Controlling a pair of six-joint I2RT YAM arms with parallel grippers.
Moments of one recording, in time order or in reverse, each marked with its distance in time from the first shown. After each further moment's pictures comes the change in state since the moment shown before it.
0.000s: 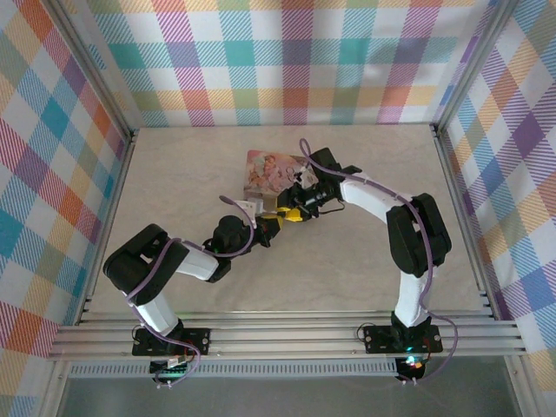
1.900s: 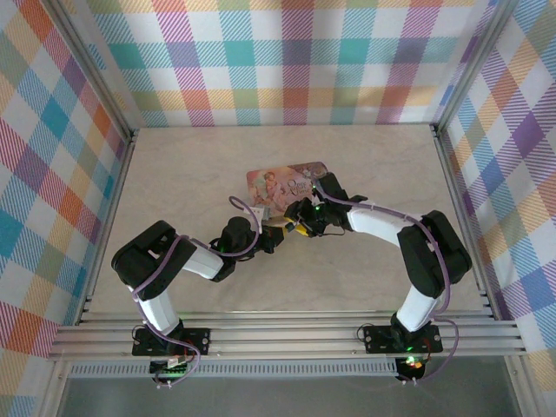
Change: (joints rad) left arm -0.023 0.053 0.033 -0.117 0.038 -0.049; right arm 0.064 -0.192 -0.365 0.335 0.365 0.364
